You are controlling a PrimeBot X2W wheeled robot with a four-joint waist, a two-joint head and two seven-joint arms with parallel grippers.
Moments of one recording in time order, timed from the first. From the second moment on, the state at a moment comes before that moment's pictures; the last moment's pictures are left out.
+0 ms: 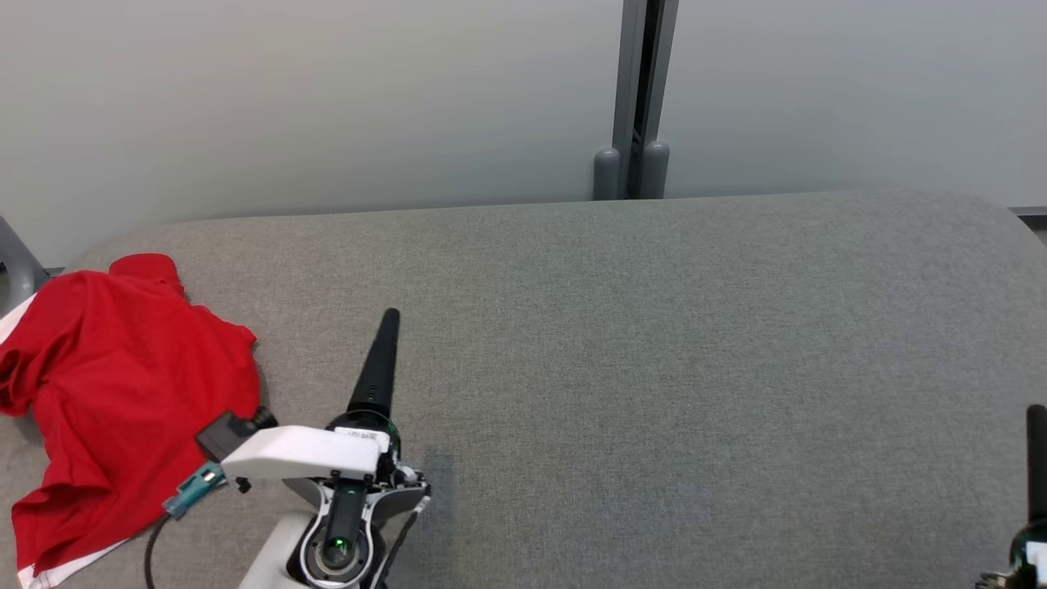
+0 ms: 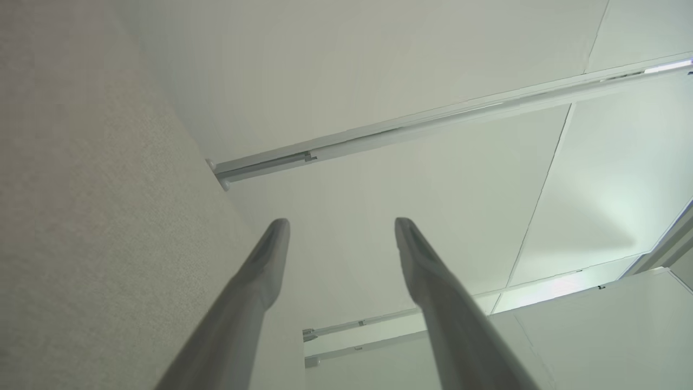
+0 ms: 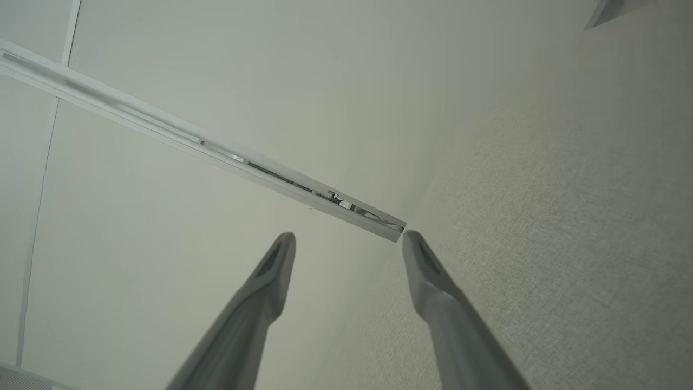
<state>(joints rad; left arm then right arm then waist) -0.29 0.05 -0.39 0.38 -1.62 -0.13 -0.18 0.09 -0.07 -0.24 0.06 1.27 0.13 -0.07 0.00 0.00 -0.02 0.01</state>
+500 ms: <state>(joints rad) -0.25 0.05 -0.19 0.30 -1.33 -0.13 -0.20 -0.02 -0.10 -0.07 0.06 0.91 0.13 -0.11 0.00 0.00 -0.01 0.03</state>
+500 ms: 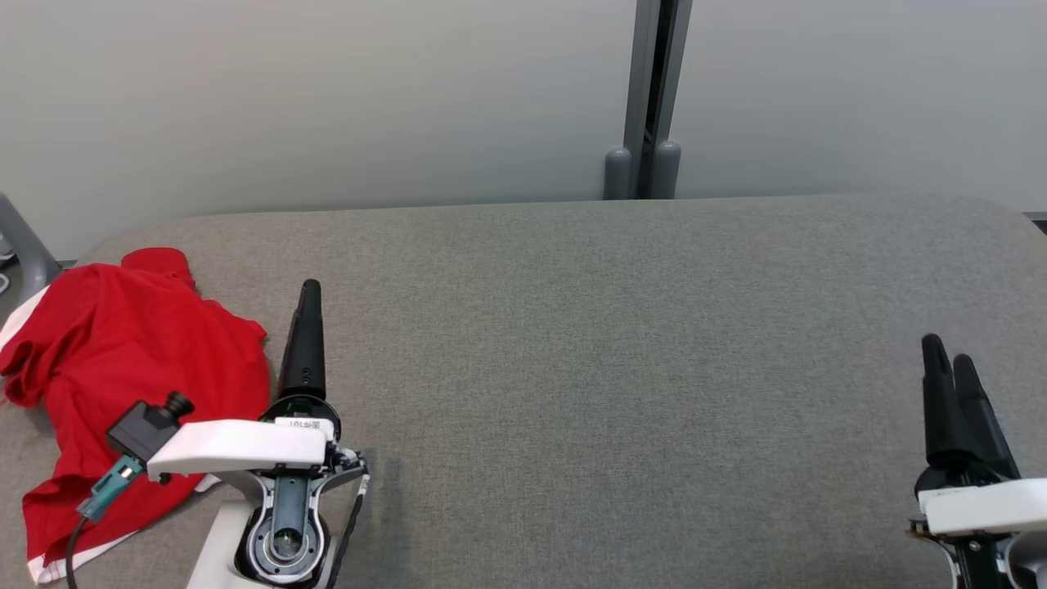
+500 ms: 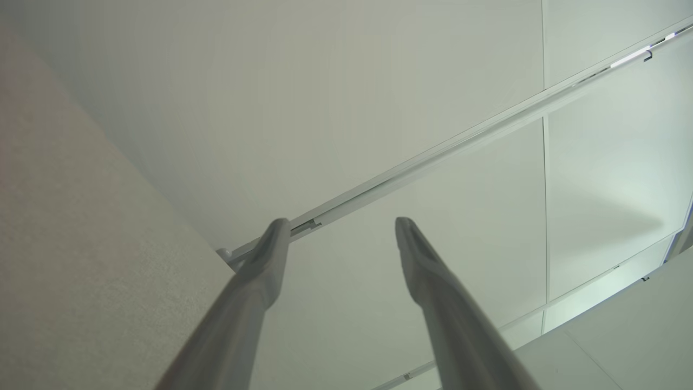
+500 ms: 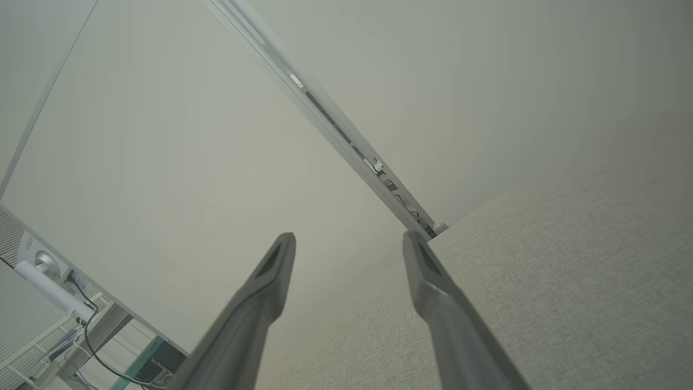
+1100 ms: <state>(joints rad) -0.16 0.05 -0.18 0.09 -0.86 0.04 -0.22 -0.11 -0.12 0.06 0.06 0.54 0.13 -0.16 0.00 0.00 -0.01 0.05</state>
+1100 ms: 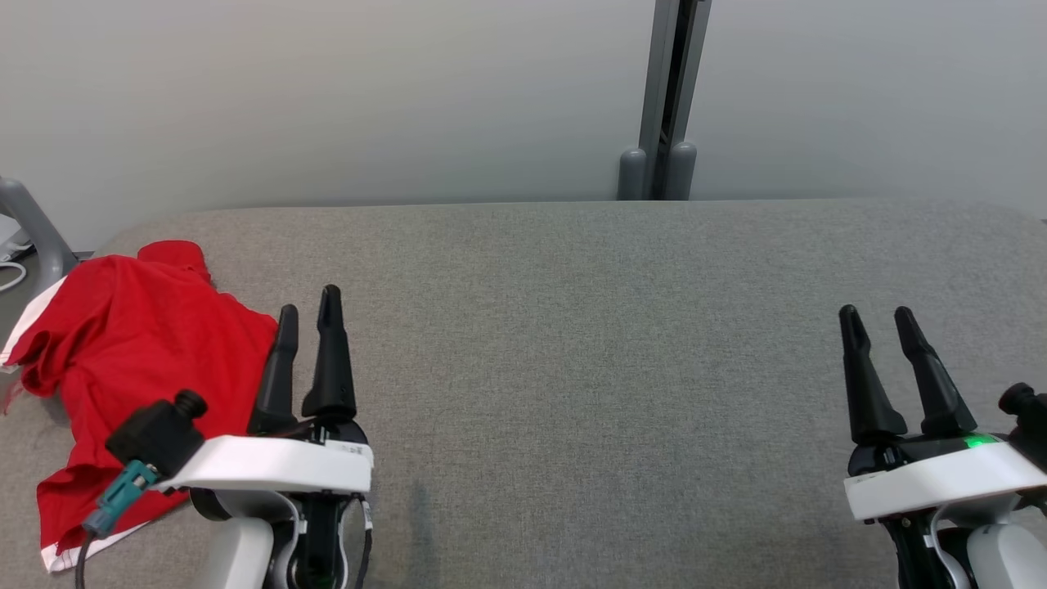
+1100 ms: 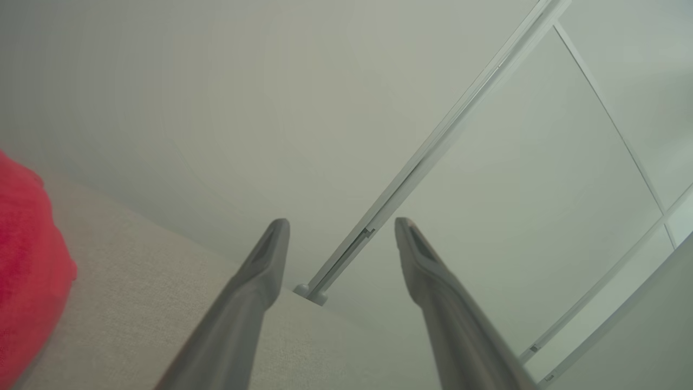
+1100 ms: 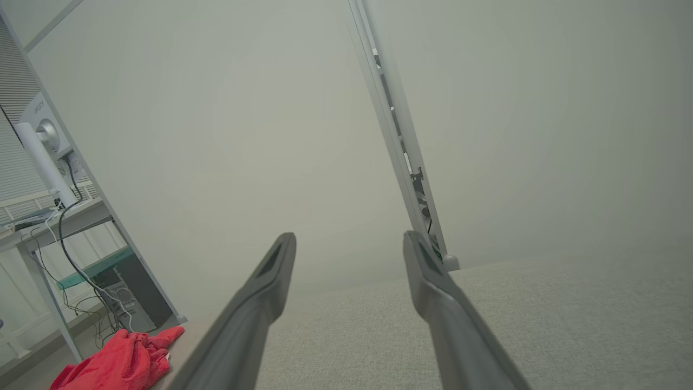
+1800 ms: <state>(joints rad) -0.08 0.05 -0.25 0.17 -0.49 0.13 -0.24 -0.14 -0.09 0.13 0.19 0.40 0.13 -0.20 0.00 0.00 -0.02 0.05</state>
